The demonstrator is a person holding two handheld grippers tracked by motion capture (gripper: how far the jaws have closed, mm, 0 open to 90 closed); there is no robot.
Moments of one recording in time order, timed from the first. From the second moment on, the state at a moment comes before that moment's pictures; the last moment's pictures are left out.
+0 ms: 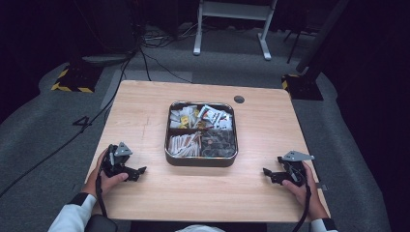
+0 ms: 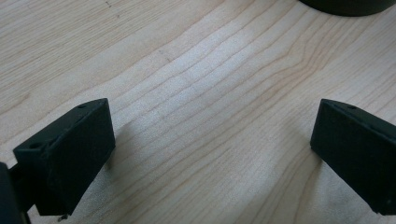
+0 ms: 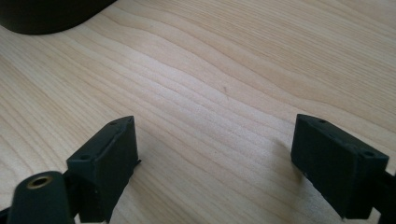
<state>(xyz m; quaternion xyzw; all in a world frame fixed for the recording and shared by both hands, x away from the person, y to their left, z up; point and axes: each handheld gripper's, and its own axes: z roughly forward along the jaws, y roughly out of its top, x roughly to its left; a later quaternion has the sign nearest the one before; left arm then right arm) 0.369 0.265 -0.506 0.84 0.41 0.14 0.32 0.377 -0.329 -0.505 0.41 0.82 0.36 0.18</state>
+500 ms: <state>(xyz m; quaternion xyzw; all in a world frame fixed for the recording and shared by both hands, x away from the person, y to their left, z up) 0.362 0.271 -0.506 0.84 0.41 0.15 0.32 0.382 -0.329 -0.505 0.42 0.81 0.35 0.19</state>
